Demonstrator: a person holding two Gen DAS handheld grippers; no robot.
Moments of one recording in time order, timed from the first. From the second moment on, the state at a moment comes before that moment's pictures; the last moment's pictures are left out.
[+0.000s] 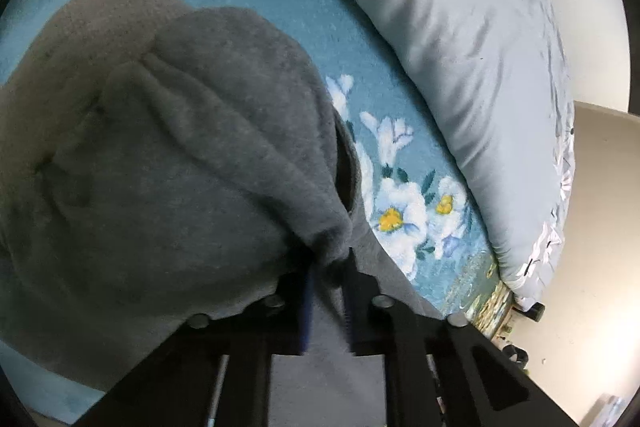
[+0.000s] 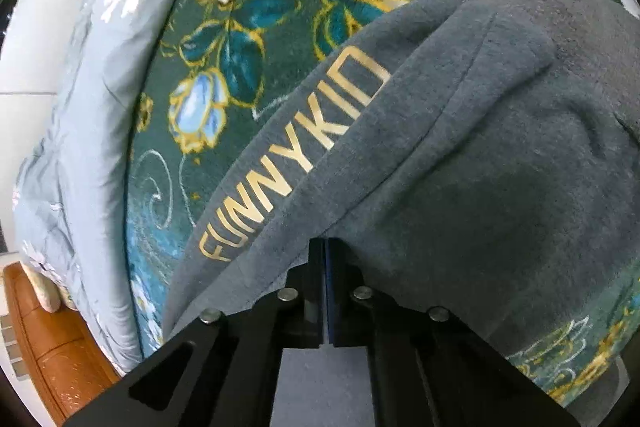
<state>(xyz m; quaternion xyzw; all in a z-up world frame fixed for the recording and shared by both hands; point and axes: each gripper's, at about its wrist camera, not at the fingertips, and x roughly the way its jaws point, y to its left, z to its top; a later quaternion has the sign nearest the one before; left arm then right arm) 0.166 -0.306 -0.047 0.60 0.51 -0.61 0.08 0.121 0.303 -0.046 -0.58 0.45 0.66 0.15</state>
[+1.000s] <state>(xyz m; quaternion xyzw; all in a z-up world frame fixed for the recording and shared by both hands) 0.161 -0.307 -0.048 0.58 0.53 -0.62 0.03 0.119 0.332 -0.047 -0.57 0.45 0.65 0.23</state>
